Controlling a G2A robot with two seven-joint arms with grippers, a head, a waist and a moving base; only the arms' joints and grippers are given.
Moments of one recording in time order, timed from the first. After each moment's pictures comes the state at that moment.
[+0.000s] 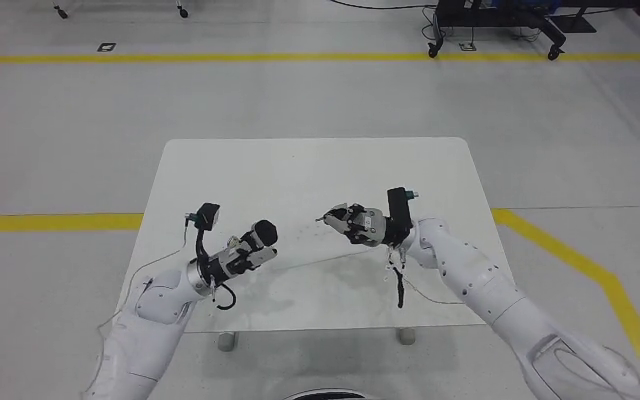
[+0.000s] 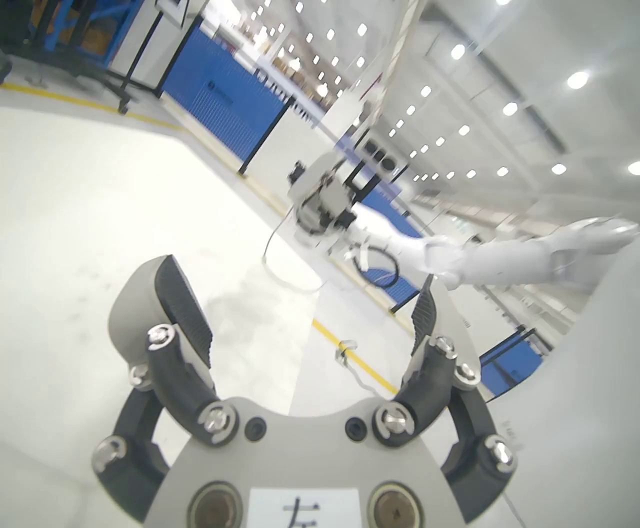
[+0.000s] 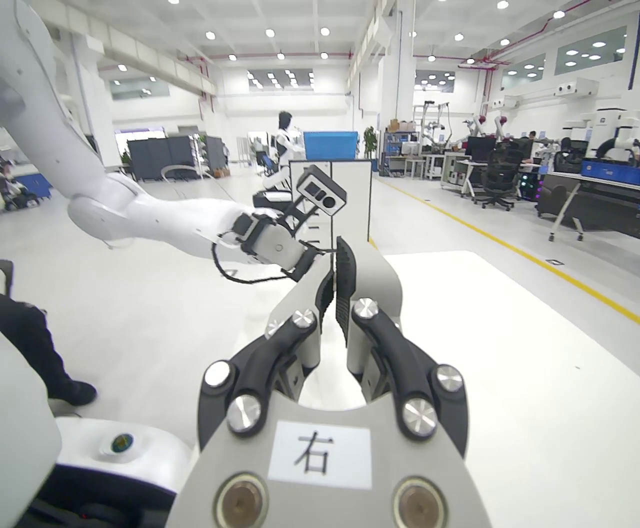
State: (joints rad) left arm 1.48 -1.10 -1.33 -1.50 -0.13 -0.97 -0.67; right arm -0.98 -1.14 0.70 -1.14 -1.14 -1.01 -0.78
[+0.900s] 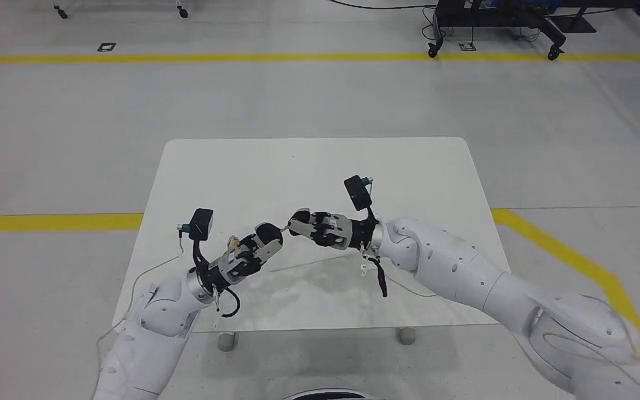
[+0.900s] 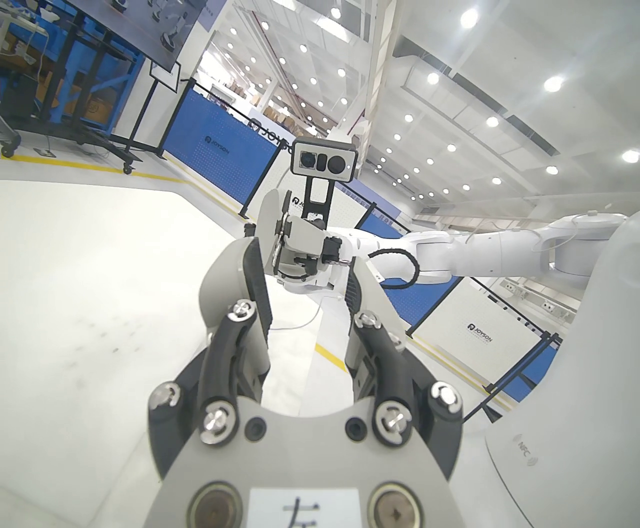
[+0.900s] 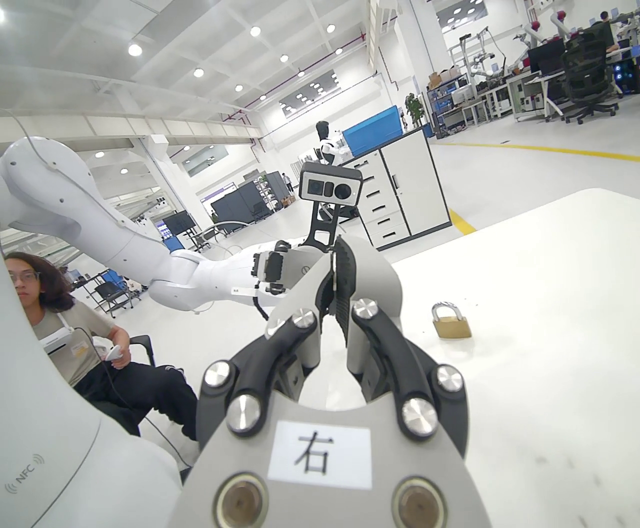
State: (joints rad) left arm 1.55 -1.11 -1.33 -1.57 0.15 -1.01 -0.41; right arm -0.74 -1.14 0.26 -1.14 -0.34 -1.01 -0.34
